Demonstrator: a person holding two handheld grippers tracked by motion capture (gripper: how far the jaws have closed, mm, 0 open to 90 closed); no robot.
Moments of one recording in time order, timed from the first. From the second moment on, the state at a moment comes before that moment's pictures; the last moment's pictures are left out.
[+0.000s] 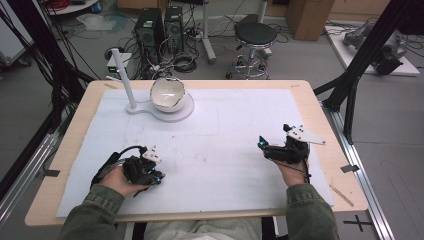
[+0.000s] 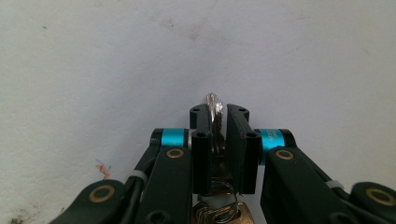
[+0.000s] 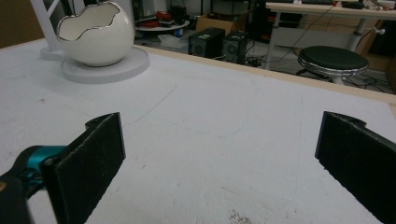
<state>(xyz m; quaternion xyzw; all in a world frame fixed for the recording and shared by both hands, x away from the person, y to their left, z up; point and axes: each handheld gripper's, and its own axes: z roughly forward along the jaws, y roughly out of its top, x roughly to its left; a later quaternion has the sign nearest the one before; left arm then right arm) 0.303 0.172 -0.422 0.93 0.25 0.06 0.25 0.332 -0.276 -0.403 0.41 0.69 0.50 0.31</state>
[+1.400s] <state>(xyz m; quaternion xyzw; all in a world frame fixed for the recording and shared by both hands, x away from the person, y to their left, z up) 0.303 0.224 -0.381 0.83 0.31 0.09 0.45 0.331 -0.275 -0.403 0.41 0.69 0.50 0.31</state>
